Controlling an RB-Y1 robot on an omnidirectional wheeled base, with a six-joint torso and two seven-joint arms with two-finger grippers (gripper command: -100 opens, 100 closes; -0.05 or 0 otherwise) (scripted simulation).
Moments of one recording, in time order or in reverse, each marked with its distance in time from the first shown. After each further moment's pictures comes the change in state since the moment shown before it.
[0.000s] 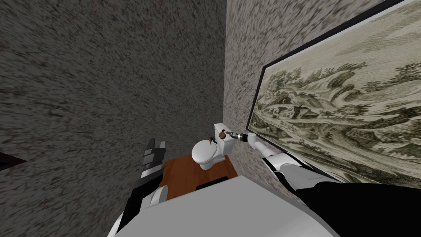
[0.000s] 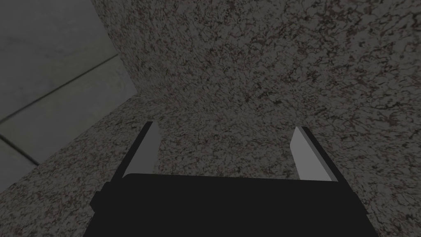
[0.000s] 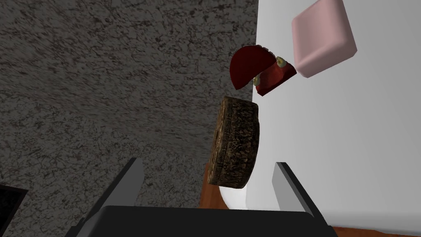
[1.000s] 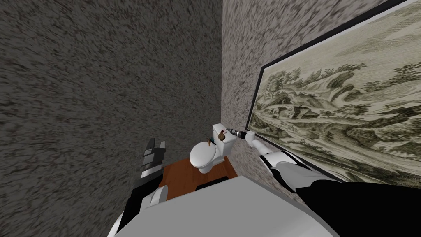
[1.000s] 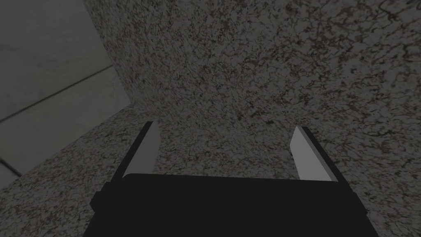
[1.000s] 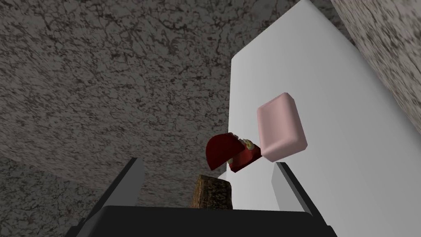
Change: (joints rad) left arm 0.000 0.000 0.000 0.000 0.000 0.000 0.000; right arm -0.042 0.030 -0.050 -0.007 -0.005 -0.177 0.078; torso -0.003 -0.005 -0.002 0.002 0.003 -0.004
